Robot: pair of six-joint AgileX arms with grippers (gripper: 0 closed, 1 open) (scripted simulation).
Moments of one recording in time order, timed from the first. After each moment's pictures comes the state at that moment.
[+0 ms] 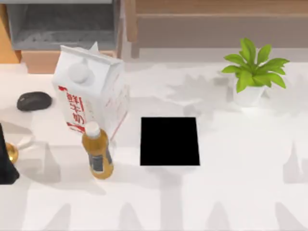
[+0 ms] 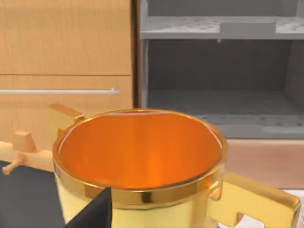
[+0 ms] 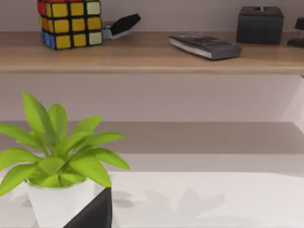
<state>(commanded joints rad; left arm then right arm) 0.00 0.00 0.00 0.00 0.00 0.00 0.00 0.00 0.00 0.00 0.00 0.00</state>
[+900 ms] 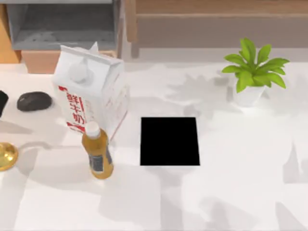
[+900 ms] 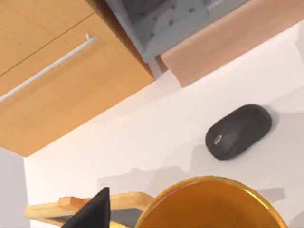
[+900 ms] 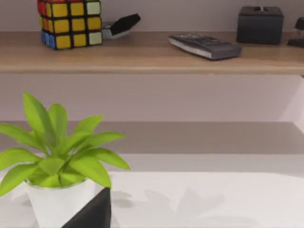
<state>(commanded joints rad) -0.01 0.91 0.85 -0.55 0.00 0.57 0.00 0.00 0.00 0.00 0.00 0.00</state>
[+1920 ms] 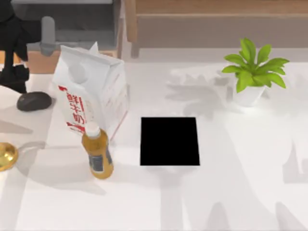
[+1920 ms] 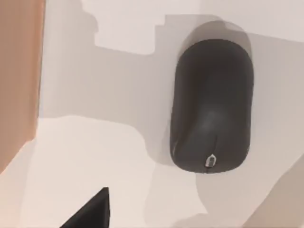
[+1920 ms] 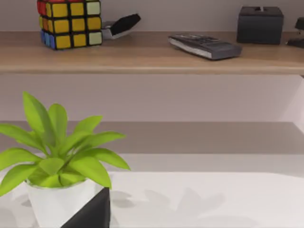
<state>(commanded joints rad) -0.03 2.31 2.10 -1.35 0.01 1.39 0.00 0.00 0.00 0.00 0.00 0.00</state>
